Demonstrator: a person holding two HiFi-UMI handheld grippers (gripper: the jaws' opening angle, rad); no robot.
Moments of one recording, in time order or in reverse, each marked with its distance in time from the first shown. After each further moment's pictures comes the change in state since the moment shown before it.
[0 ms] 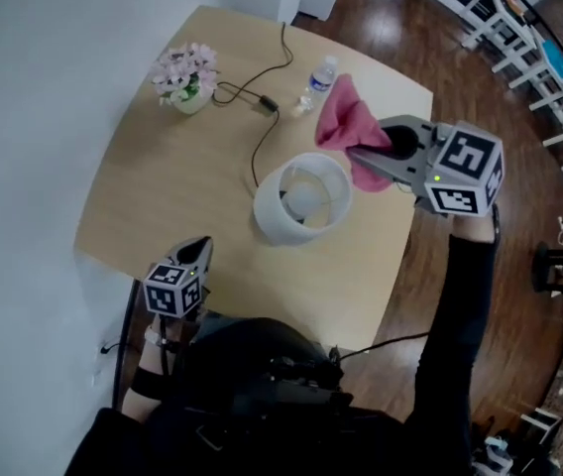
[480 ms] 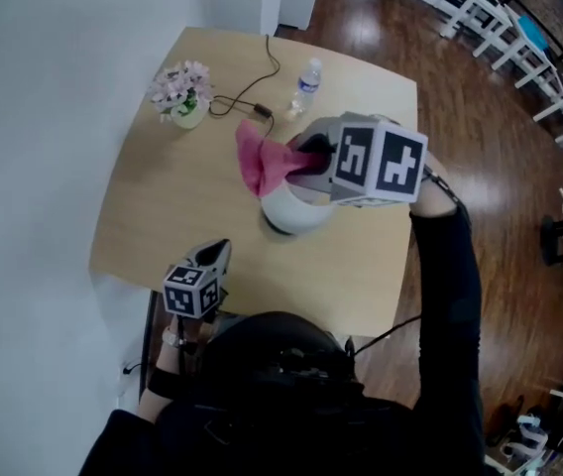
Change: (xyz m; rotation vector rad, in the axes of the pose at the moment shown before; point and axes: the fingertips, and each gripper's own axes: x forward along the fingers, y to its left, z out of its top) left arm -0.013 -0.027 0.010 0.073 -0.020 -0.106; right arm 0.069 0.088 0.027 -0.285 0.324 0.071
